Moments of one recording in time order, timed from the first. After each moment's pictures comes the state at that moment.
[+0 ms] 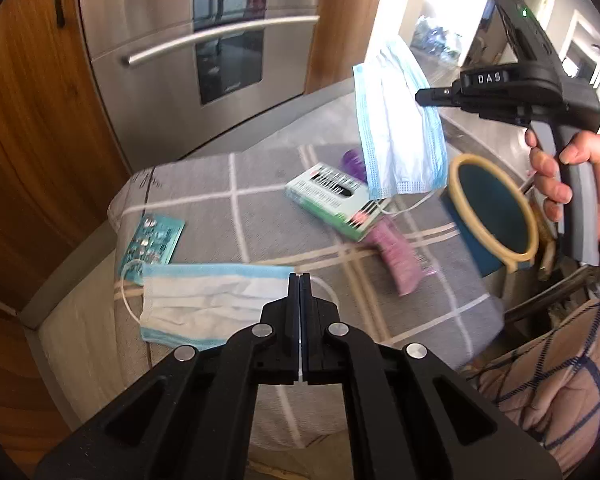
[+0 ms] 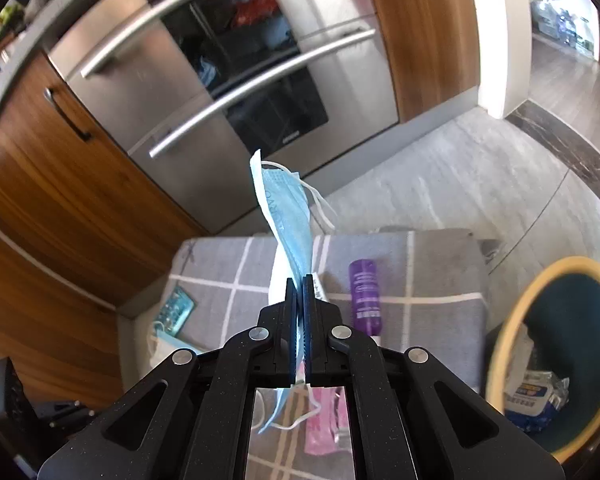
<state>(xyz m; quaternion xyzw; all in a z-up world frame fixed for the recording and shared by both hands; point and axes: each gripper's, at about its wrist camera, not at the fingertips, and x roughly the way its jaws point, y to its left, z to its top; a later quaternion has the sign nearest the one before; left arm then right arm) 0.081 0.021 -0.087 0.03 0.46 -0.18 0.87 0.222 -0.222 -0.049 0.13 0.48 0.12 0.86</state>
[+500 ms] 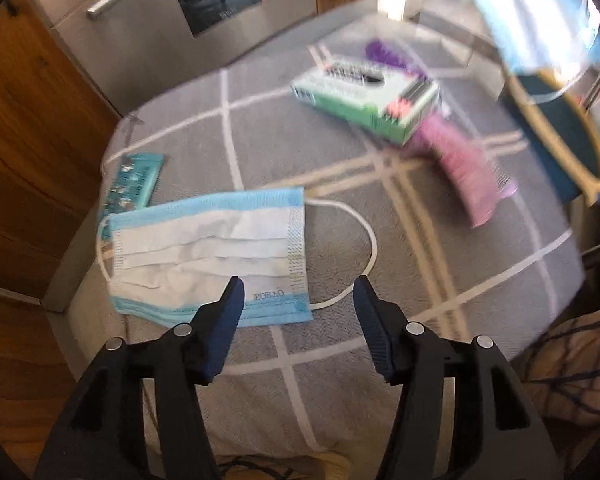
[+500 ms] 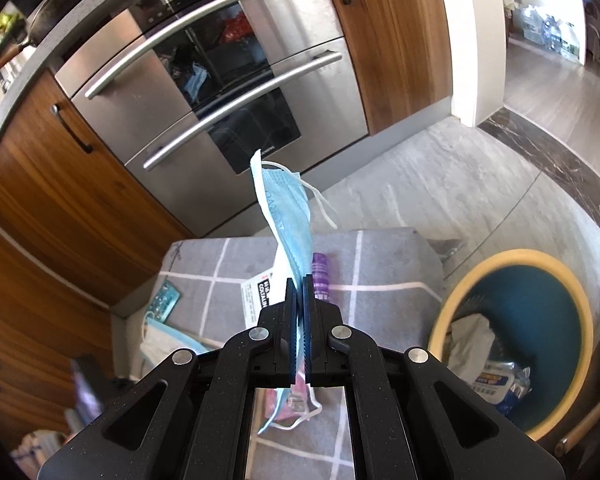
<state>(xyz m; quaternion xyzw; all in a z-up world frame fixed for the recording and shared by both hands) 0.100 -0.025 -0.198 0.16 0.56 -0.11 0.81 0.186 -0.276 -0.022 0.12 0.47 0.10 0.87</state>
